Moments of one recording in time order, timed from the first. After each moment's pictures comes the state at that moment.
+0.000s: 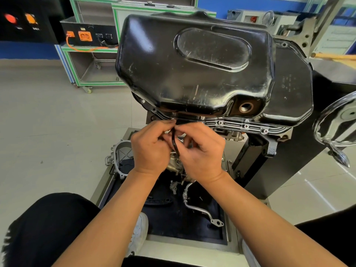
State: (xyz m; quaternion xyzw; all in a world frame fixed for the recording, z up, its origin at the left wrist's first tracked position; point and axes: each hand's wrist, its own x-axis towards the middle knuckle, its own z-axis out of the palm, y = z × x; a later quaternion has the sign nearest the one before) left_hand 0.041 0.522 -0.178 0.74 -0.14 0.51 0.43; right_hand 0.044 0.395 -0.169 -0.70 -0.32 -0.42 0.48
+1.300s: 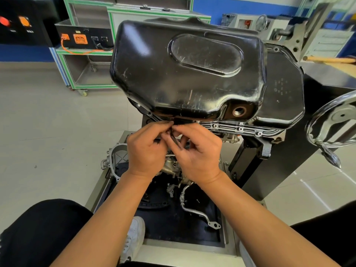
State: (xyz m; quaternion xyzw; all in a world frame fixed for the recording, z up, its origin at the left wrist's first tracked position) left_hand 0.040 0.525 -0.171 0.74 -0.18 0.49 0.42; right_hand 0.044 0.393 -0.162 -0.71 -0.32 -0.43 0.46
